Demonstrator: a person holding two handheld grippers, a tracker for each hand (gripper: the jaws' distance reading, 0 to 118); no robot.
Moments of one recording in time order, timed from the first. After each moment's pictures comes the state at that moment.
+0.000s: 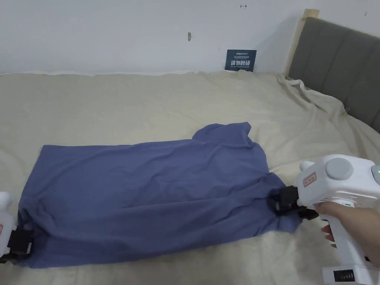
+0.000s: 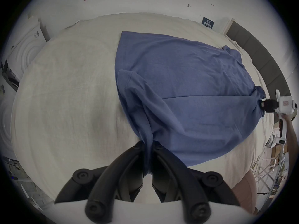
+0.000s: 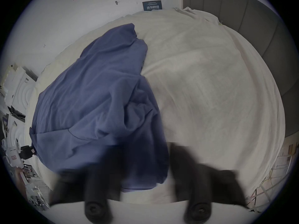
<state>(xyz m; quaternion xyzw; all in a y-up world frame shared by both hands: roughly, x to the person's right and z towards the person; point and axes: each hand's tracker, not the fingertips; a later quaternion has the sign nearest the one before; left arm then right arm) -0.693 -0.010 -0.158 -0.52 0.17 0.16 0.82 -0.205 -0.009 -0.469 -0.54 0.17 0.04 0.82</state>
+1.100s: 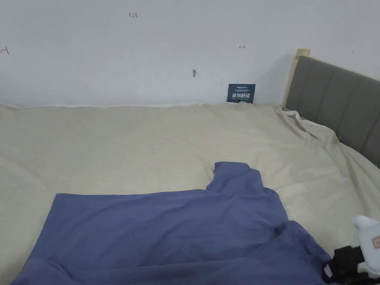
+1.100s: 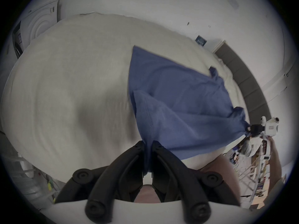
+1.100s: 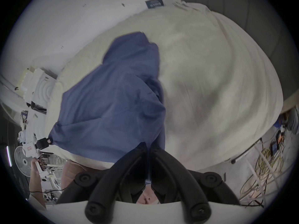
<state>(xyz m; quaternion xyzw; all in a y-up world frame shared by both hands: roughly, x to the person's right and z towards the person) -0.669 0.016 -0.018 -0.48 0.14 0.25 0.83 -0.097 0.031 -0.347 -0.59 0.22 -0.03 0.78</state>
